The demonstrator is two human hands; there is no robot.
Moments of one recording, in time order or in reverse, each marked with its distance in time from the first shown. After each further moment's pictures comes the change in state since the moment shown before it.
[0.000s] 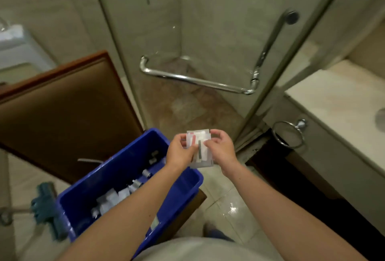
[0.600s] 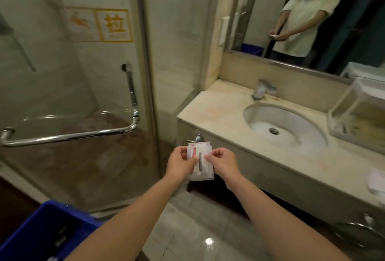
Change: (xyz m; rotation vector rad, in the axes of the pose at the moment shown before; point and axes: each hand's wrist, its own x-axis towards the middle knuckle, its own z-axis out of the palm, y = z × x) left_hand -0.097 0.109 0.278 0.041 -0.432 0.236; right_hand -0.045 0.013 -0.319 0.069 0.447 -0.074
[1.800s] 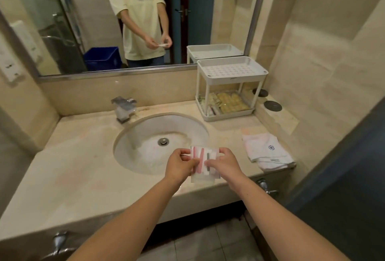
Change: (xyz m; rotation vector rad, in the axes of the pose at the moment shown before) left_hand 0.104 0.077 0.410 0.162 -0.752 0.023; right_hand 0.129 0.058 -0.339 0.241 0.612 0.241
